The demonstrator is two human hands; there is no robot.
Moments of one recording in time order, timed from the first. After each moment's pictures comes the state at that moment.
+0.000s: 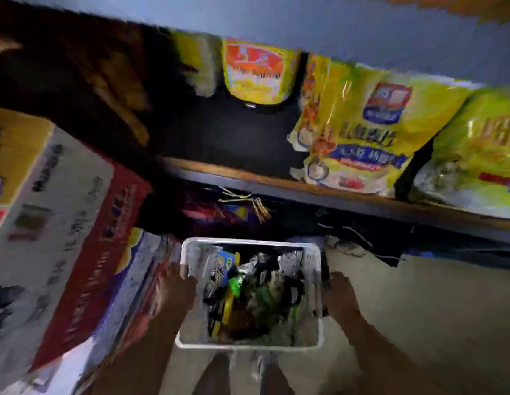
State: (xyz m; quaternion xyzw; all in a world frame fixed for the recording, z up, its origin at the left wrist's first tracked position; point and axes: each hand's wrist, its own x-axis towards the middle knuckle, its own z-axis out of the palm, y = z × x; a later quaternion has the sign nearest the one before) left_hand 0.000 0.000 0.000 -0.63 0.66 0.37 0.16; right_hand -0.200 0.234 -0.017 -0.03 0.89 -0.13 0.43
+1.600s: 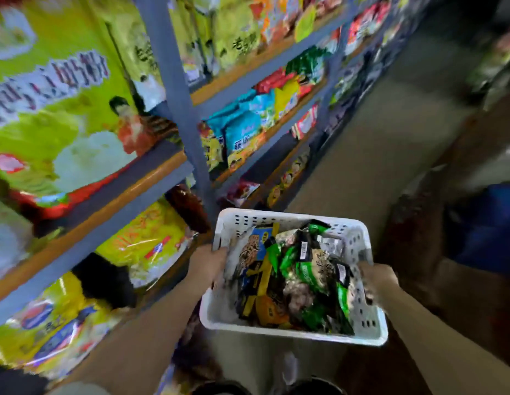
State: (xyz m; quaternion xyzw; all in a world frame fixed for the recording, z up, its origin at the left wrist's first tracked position) left_hand -0.340 0.418 0.271 -0.13 0.85 0.46 0.23; right_hand -0.201 0.733 0.248 0.52 0.70 -0.48 0.08
